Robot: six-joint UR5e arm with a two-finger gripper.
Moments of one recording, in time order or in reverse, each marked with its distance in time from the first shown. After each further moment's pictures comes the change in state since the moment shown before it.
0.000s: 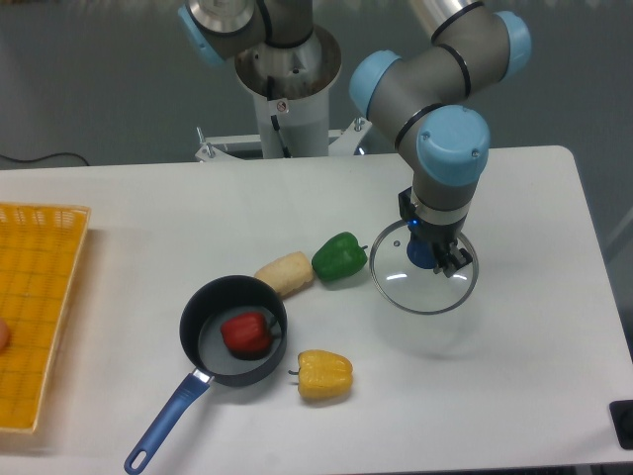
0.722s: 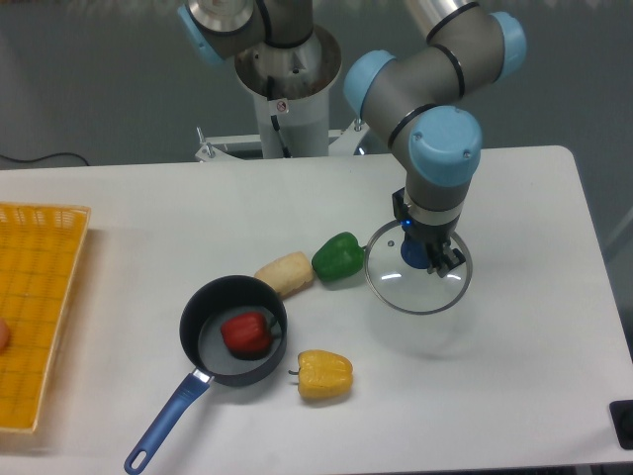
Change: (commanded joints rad) arm -0.049 0.014 -0.011 -0.005 0.000 -0.049
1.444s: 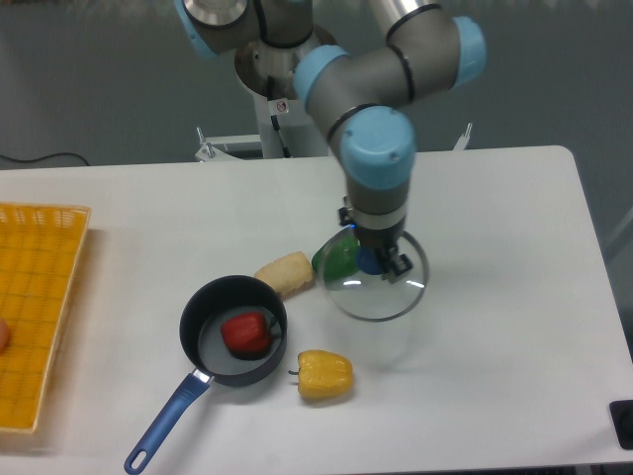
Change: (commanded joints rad) arm -0.173 0.018 0.002 -0.012 0.006 -0.156
